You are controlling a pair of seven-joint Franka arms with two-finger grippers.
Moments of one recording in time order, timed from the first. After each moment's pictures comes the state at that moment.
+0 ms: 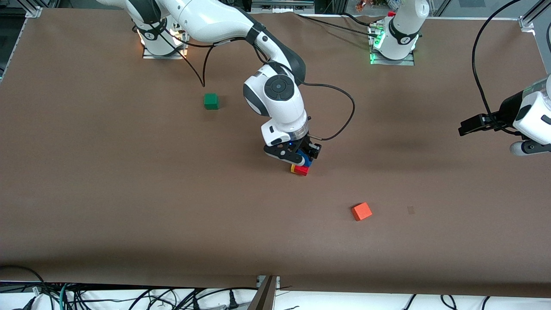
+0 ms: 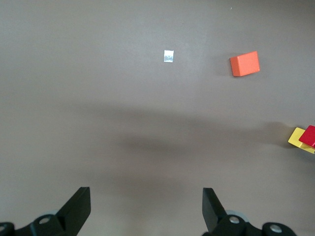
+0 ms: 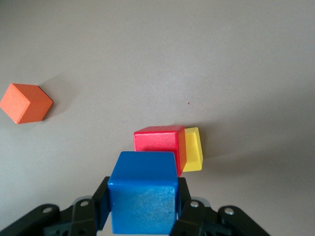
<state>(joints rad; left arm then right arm) 0.07 0.17 -0.07 -1.49 -0.02 1.55 -0.17 0.84 0.93 -0.04 -1.01 0.09 2.22 1.21</state>
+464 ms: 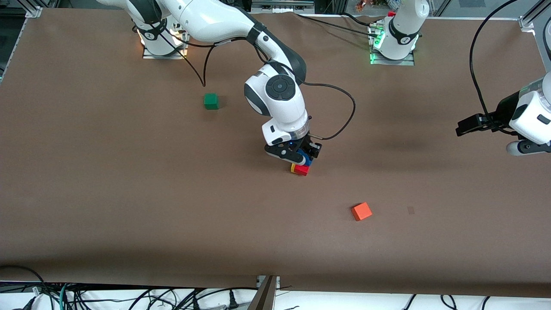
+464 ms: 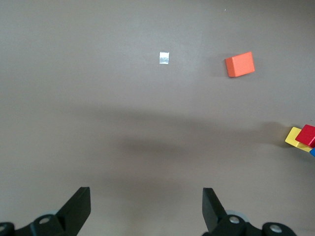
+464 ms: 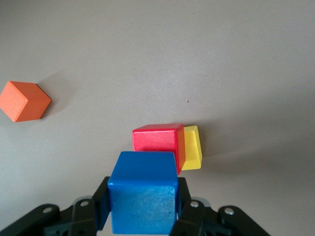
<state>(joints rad) 0.07 0.17 -0.08 -1.49 -0.02 1.56 -0.17 0.84 0.93 -0.04 -1.01 0.09 2.22 1.21</state>
